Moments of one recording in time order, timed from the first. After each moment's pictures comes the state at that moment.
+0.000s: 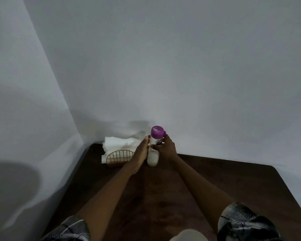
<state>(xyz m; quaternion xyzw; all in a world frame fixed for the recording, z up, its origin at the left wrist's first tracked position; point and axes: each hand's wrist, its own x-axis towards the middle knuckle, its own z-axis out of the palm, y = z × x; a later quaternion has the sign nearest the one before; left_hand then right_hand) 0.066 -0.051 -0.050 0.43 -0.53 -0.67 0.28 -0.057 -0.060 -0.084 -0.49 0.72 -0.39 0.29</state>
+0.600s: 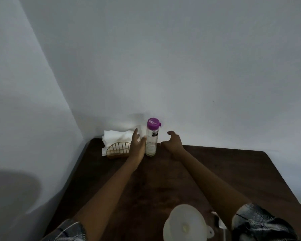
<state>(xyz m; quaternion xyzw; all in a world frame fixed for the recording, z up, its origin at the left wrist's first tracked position) 0.069 -0.036 -0.069 0.52 -0.52 -0.56 0.38 -0.076 -0.019 -0.074 -0.44 0.78 -0.33 0.30</state>
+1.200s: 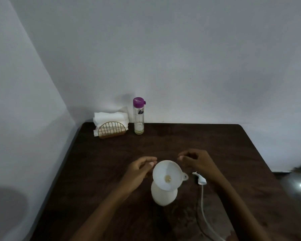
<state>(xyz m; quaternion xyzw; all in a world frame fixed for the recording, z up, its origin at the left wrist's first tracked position) 0.122 0.152 -0.042 0.43 -0.60 -0.64 0.19 -0.080 0.224 -0.031 -0.43 0.71 -0.42 0.35</state>
